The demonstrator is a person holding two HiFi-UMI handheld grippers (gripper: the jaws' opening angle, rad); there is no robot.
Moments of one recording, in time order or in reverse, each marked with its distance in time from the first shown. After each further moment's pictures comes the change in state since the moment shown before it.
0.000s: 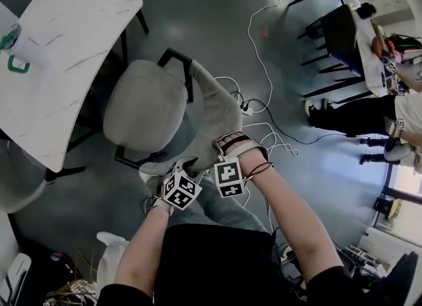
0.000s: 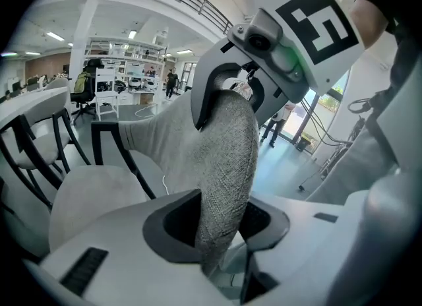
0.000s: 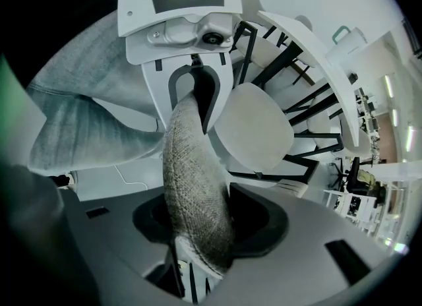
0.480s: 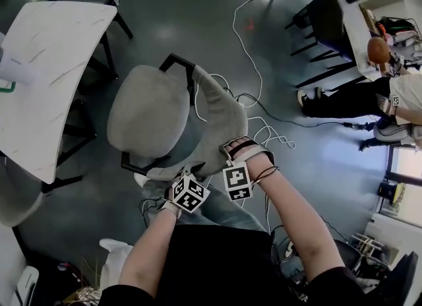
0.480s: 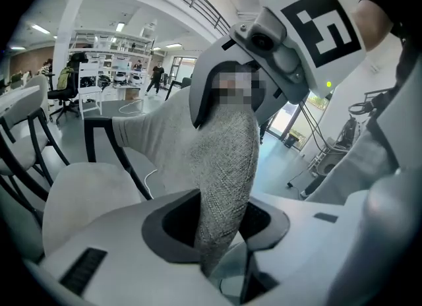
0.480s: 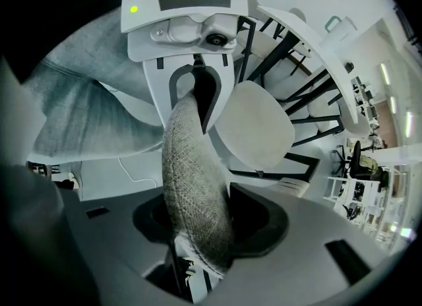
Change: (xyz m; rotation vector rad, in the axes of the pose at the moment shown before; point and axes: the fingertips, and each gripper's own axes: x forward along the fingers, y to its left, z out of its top) left arm 0.047 -0.064 0.020 0.038 0.042 -0.096; right arm -0.004 0.062 -0.058 0.065 0.021 0.016
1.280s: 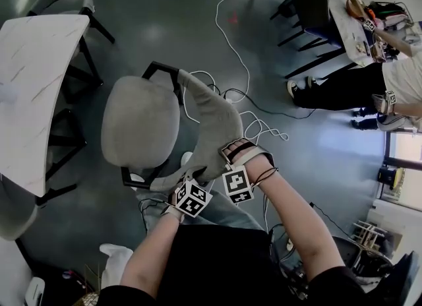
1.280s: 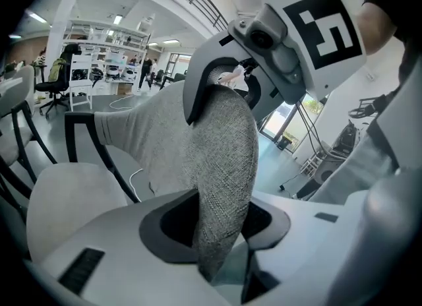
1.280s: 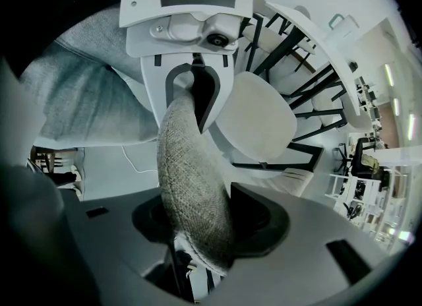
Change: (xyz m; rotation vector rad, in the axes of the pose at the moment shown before) left arm 0.042 -0.045 0.017 -0.017 0.006 -0.072; right arm 0.002 0.036 -0.045 -0.026 0.033 0.007
